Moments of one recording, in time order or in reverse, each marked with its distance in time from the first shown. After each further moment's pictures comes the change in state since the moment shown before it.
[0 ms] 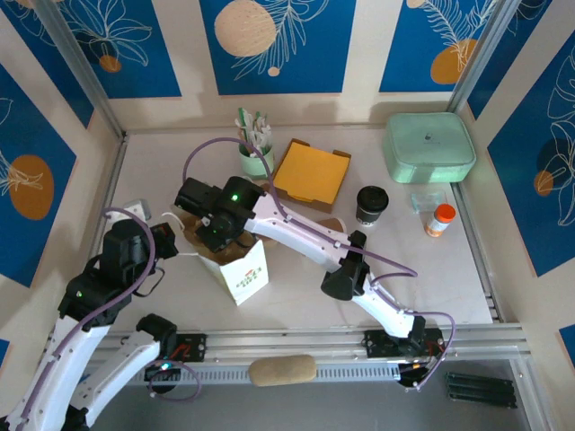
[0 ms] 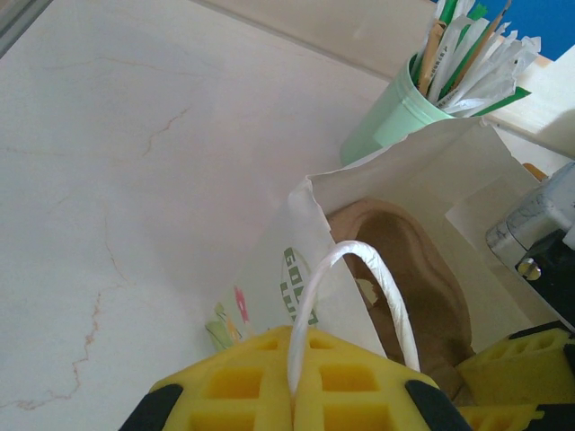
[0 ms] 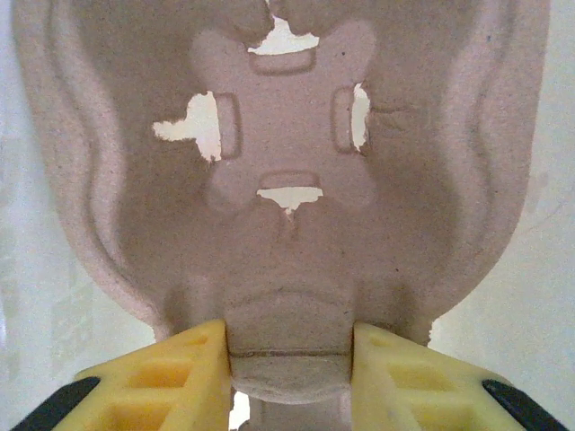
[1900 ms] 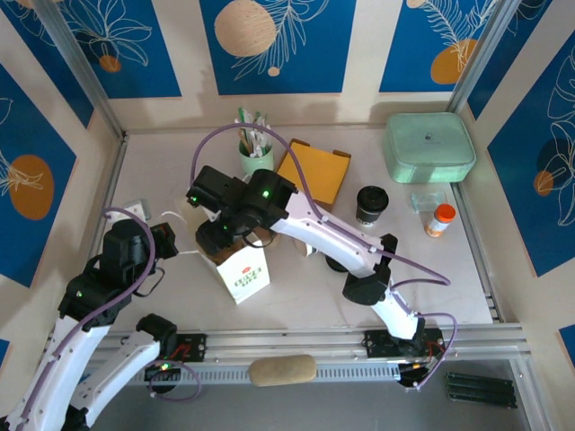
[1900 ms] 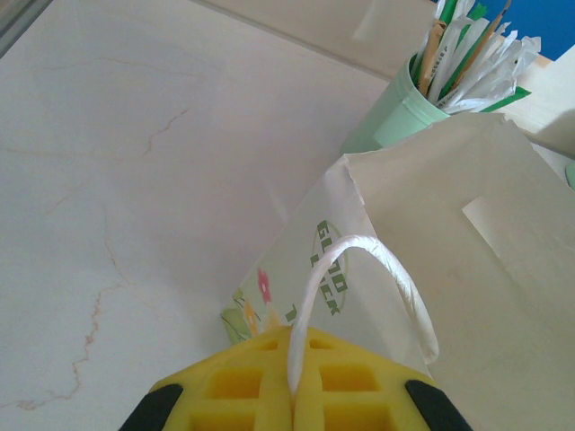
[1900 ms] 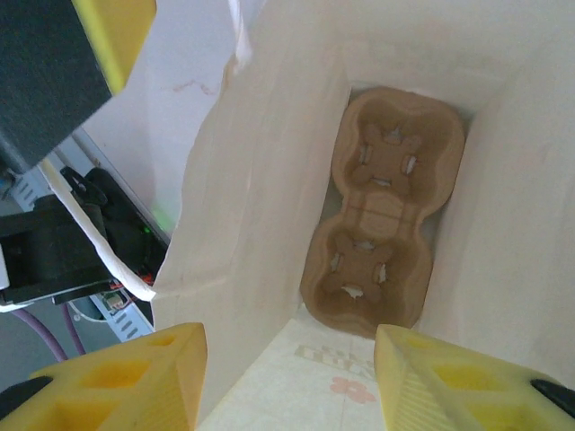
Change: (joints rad) left arm 0.000 0.000 0.000 0.000 0.000 0.000; right arm 0.034 -0.193 -0.047 0.013 -0.086 0.038
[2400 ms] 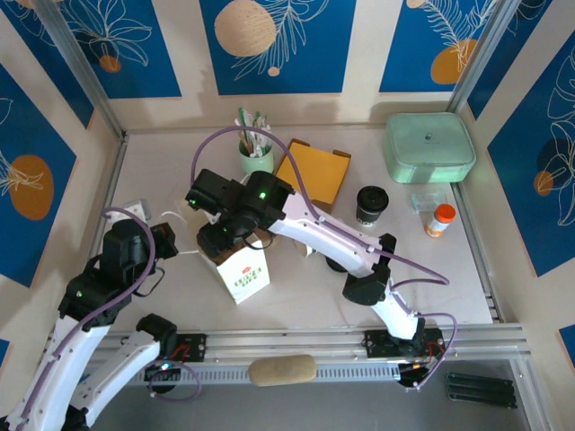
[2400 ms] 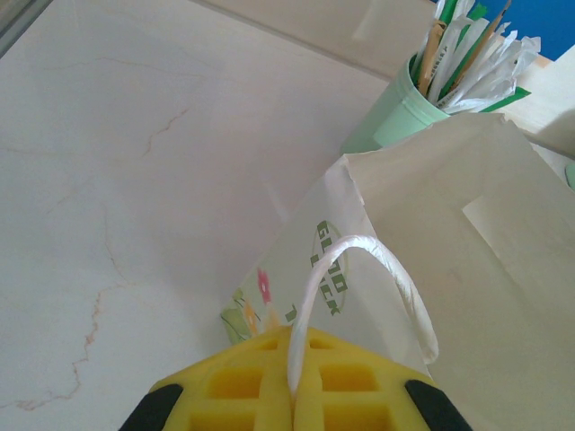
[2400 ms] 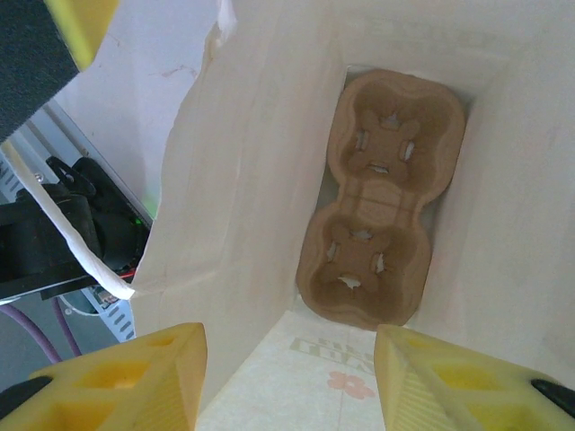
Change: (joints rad) left arm 0.000 0.000 0.000 0.000 0.000 0.000; right arm 0.002 0.000 -0.026 -0.003 0.002 0.007
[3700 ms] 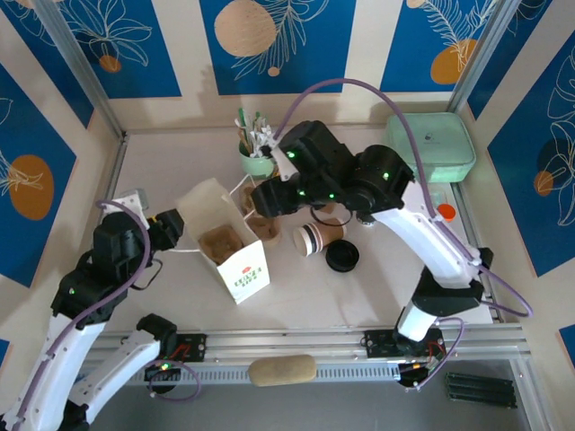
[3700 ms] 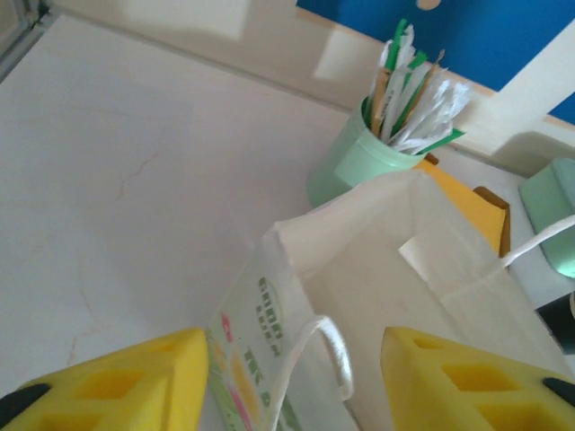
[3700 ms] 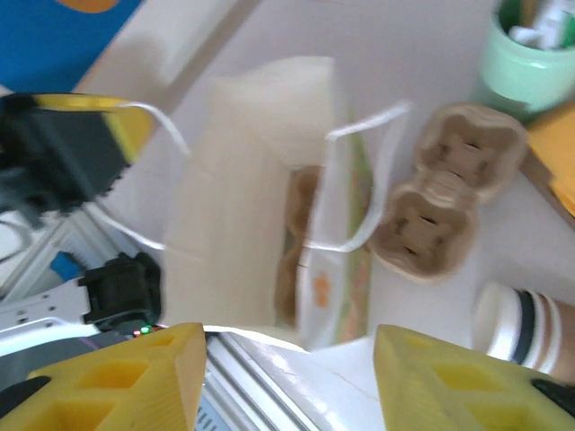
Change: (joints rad) left arm 0.000 0.045 0.103 0.036 0.027 0.052; right arm -0.200 -0.501 -0.316 0.120 -0.006 0.038
